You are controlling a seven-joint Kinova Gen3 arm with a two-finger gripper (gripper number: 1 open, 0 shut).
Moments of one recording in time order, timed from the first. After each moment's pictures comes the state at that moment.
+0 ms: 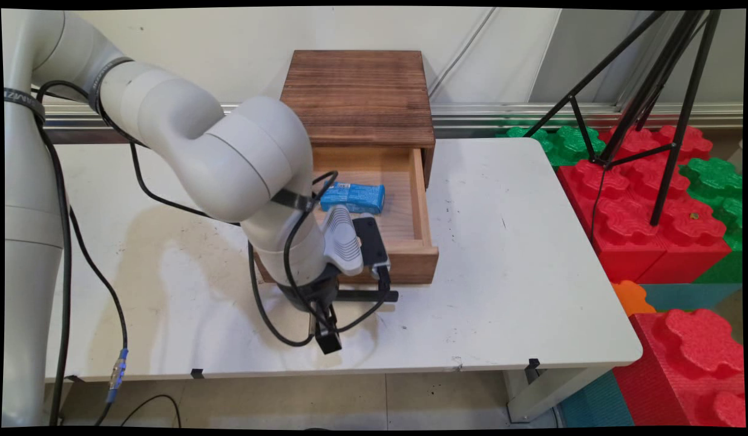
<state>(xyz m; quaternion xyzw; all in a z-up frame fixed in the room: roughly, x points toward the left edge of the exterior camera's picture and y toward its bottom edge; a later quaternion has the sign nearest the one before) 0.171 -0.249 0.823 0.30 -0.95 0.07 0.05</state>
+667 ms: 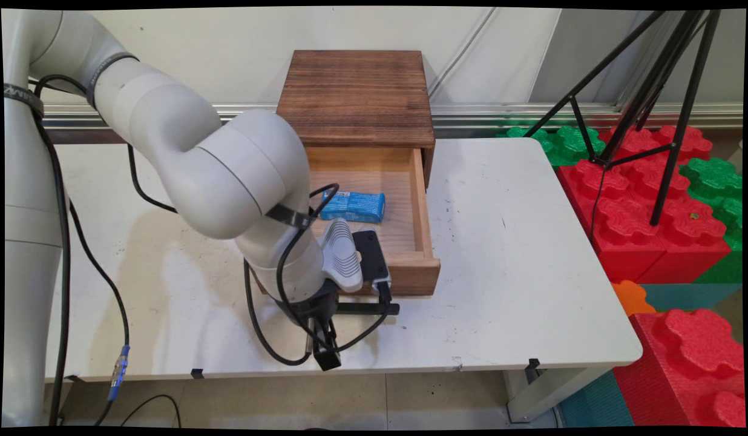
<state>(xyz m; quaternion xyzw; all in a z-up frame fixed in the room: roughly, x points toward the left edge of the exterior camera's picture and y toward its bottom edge) 0.164 -0.229 0.824 0.29 -0.95 0.06 0.05</state>
